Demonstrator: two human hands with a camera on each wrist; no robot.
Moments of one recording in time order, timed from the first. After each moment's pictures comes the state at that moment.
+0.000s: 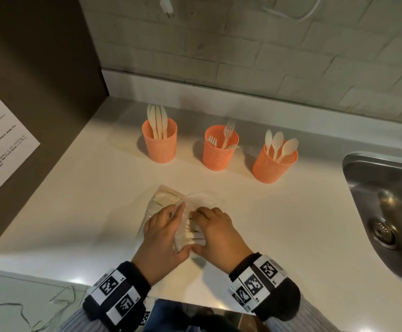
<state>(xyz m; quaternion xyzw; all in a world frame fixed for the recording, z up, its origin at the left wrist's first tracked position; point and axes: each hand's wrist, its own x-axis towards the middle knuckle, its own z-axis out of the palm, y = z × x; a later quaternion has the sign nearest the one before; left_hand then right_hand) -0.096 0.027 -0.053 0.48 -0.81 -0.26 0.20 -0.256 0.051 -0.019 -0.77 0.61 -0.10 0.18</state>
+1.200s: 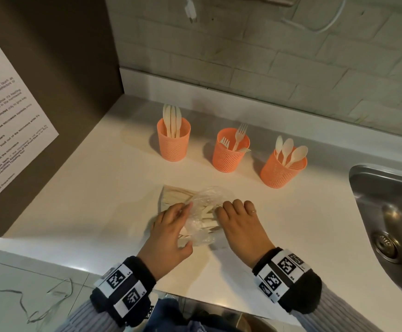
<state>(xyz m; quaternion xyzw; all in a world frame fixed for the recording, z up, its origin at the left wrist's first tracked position) -0.083 0.028 -0.052 0.45 -0.82 -0.29 0.22 -0.282 0.050 -0.019 -0.79 0.58 -0.02 -0.17</state>
